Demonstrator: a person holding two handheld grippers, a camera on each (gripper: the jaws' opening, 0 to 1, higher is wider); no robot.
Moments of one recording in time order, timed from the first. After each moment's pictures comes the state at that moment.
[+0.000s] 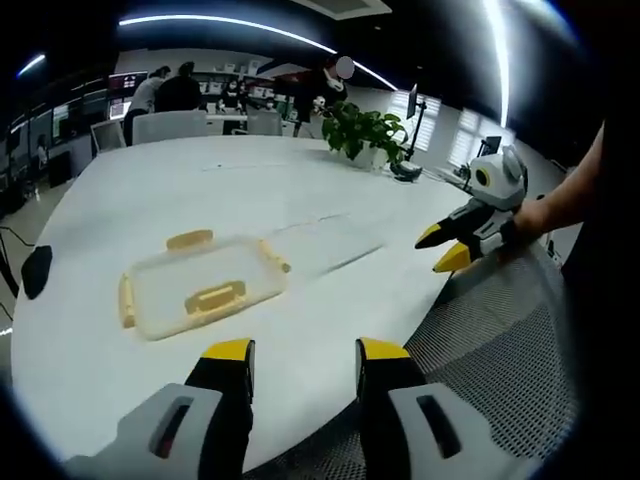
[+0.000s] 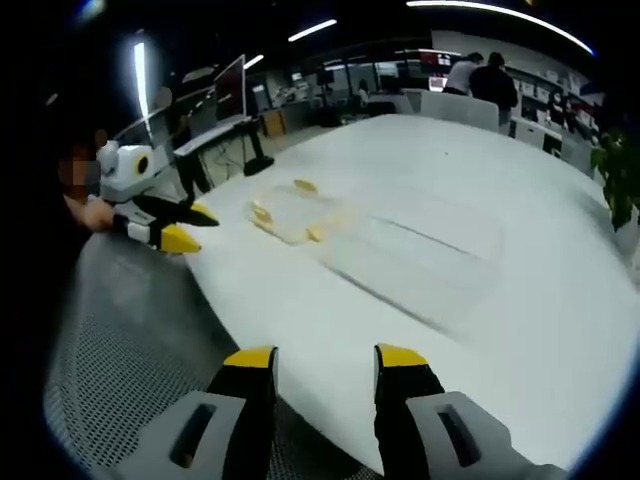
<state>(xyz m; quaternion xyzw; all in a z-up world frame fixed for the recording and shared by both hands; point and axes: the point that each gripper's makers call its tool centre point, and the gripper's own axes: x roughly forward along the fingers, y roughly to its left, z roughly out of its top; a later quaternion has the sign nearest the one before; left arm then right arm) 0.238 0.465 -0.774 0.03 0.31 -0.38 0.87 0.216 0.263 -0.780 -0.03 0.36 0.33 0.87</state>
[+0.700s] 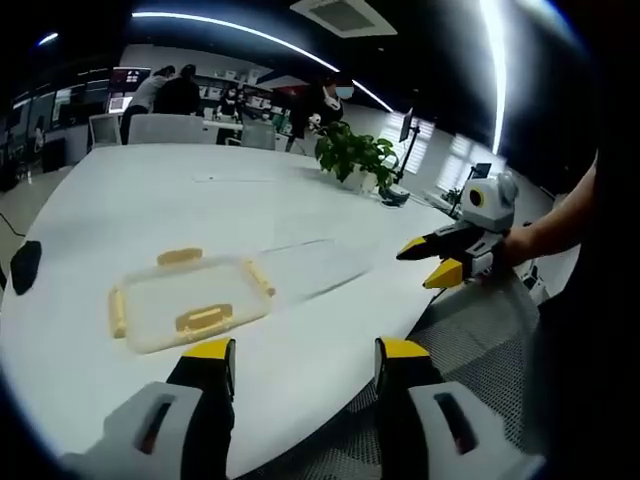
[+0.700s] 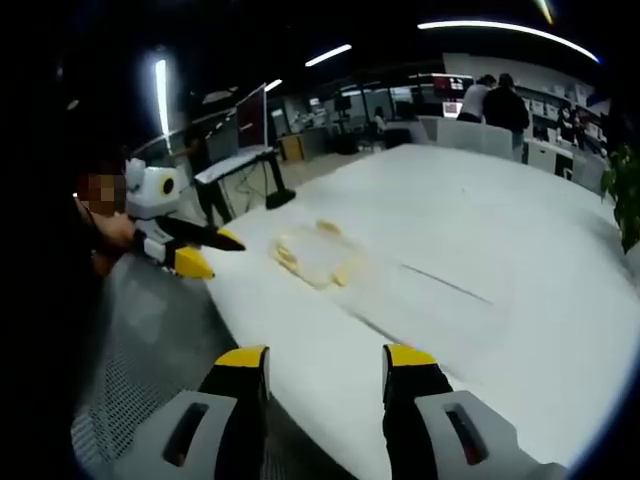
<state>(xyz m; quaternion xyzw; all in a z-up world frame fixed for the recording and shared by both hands) 0.243 0.457 -0.750 -0.03 0.30 -0.41 0.86 0.226 0.290 -0.736 -0.01 0.29 0.38 0.88</state>
